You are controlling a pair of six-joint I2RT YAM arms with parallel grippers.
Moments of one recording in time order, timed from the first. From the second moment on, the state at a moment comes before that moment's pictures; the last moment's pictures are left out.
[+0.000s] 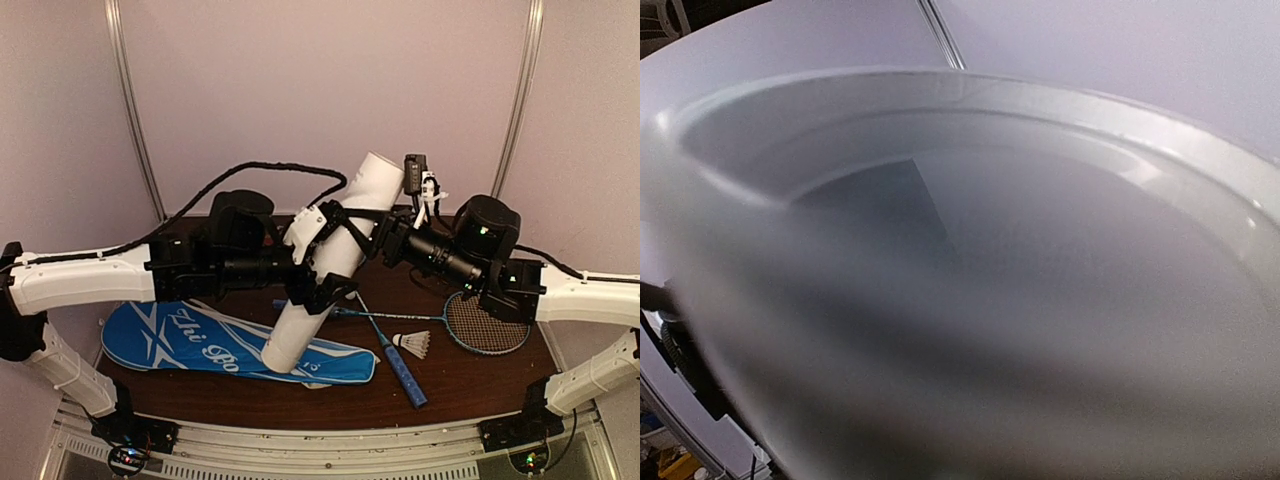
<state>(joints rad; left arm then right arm) -1.11 1.45 1.22 -0.13 0.00 0.07 1.04 1.22 0.94 0.41 0.10 0.41</state>
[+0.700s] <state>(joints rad) -1.11 1.31 0.94 0.00 -0.06 0.17 1.05 1.05 0.86 0.38 0.07 0.39</state>
